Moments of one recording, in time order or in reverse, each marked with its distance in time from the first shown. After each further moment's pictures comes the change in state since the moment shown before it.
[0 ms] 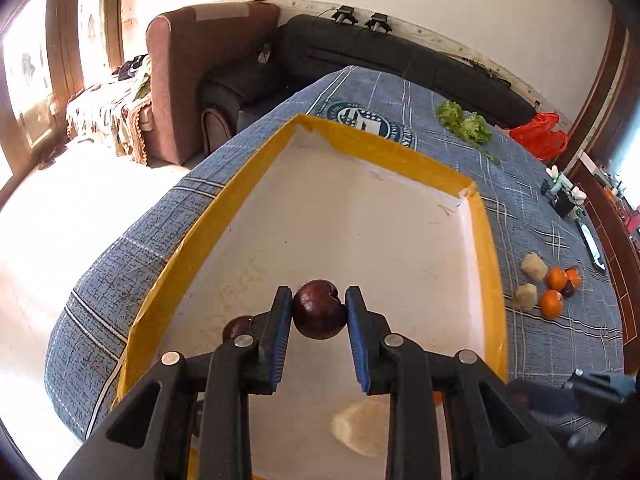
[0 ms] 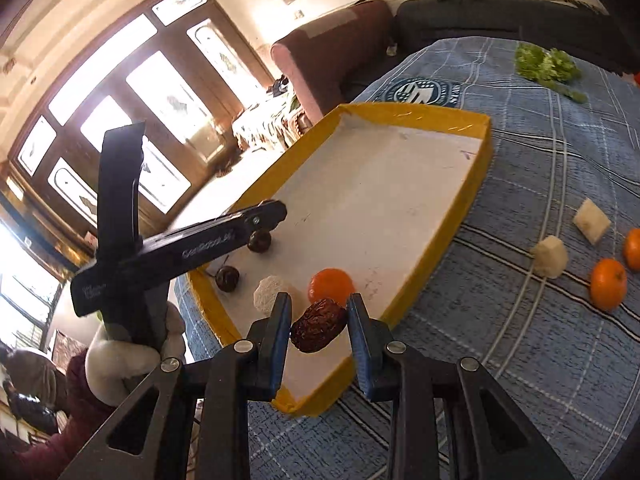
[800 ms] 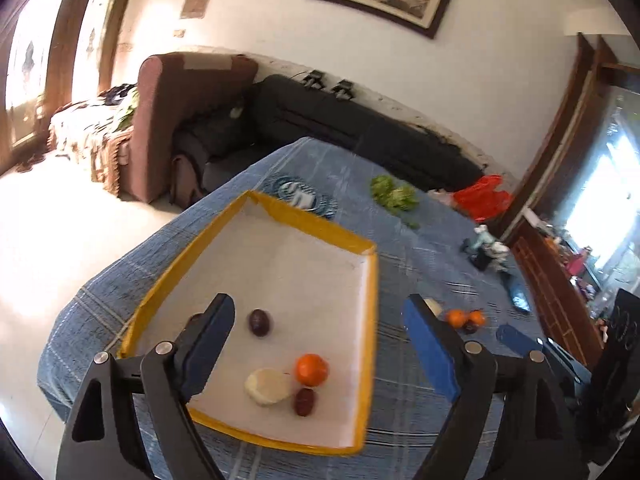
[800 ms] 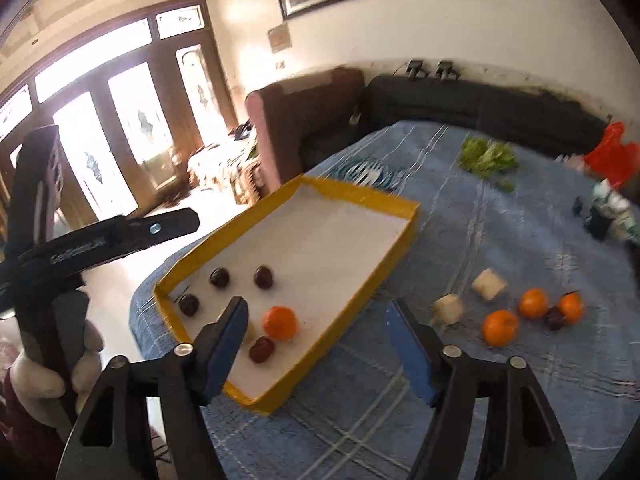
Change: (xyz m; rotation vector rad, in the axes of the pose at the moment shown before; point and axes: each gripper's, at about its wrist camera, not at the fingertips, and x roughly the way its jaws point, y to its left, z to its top) left arm -0.137 -0.041 -0.015 -0.038 -0.243 -0.217; right arm -0.091 0.014 -0.013 -0.125 -0.285 -0.308
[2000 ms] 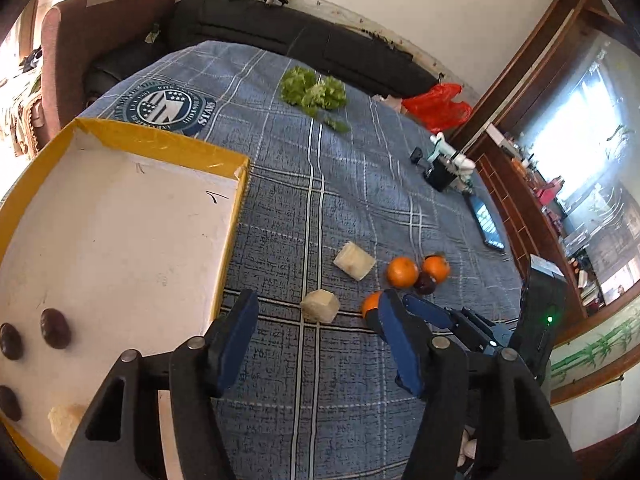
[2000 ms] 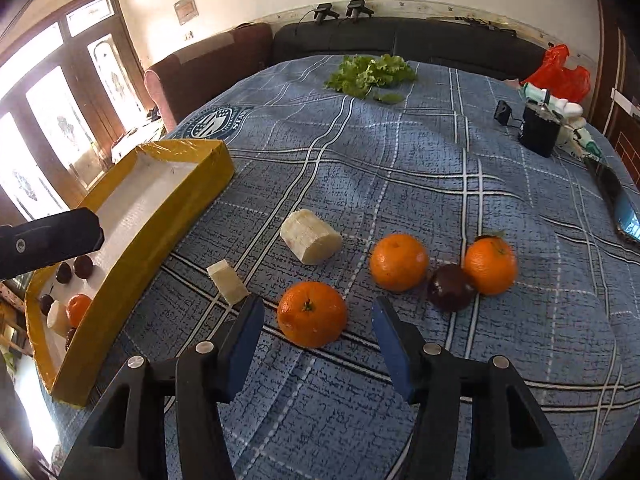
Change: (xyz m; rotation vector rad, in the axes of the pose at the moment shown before) left arm 0.183 -0.092 -0.021 0.065 0.357 -0.140; right arm 0.088 -0.164 -0.036 0.176 0.226 -0.147
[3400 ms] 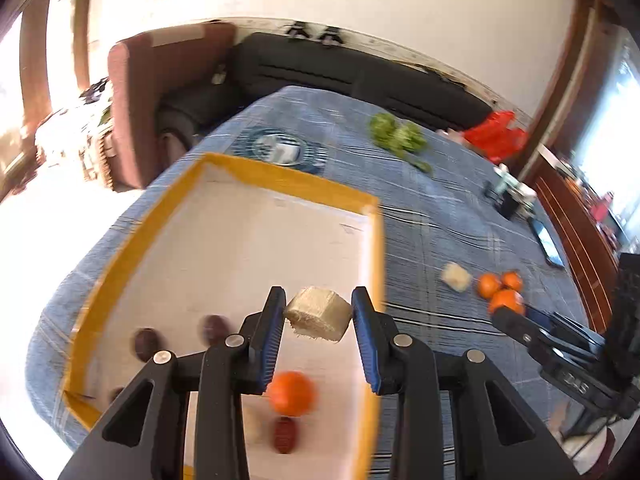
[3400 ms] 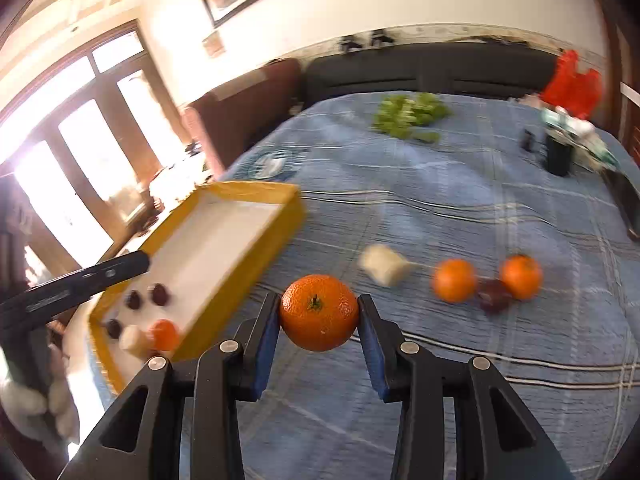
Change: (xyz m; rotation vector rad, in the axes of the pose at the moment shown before) left arm -0.086 0.071 -0.013 -0.016 -0.154 0.257; right arm -0.054 0.043 0.007 0.014 -0.124 0.161
